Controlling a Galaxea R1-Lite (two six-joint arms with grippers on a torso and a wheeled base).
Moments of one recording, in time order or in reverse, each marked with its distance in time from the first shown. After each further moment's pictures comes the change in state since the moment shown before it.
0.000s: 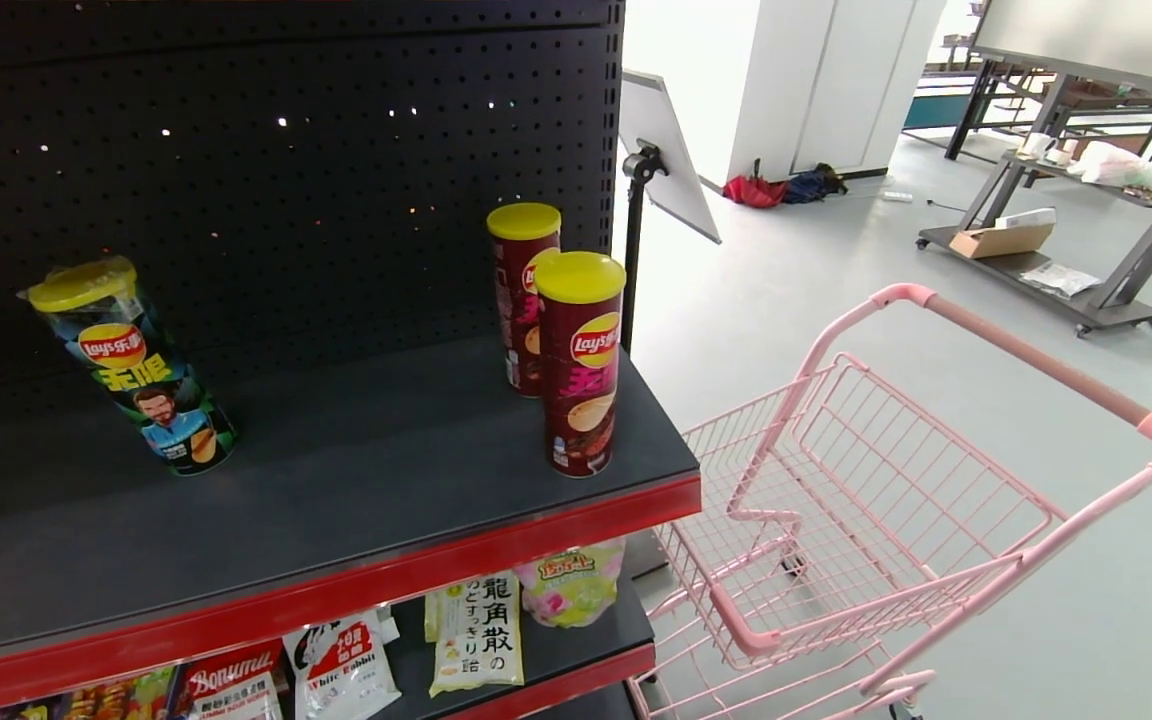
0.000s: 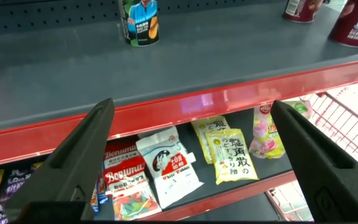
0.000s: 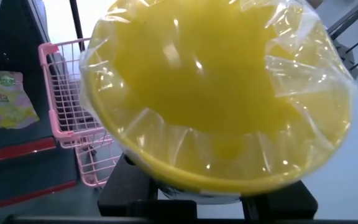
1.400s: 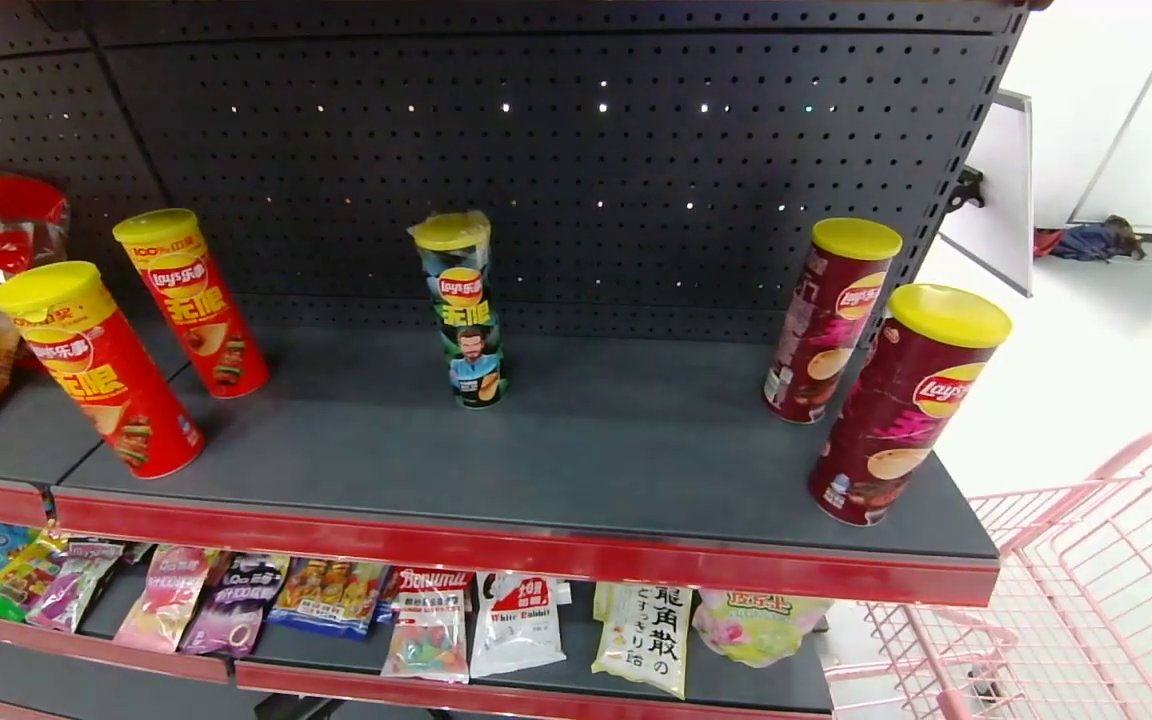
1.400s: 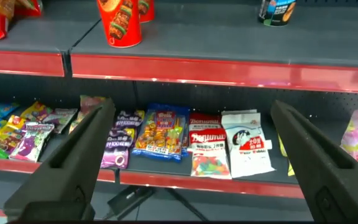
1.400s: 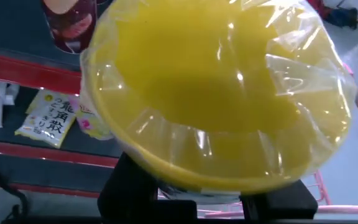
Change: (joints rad) left arm -0.001 0.000 0.000 0.001 -0.001 0.000; right arm 0.007 -0.105 0.107 -0.010 0.019 0.010
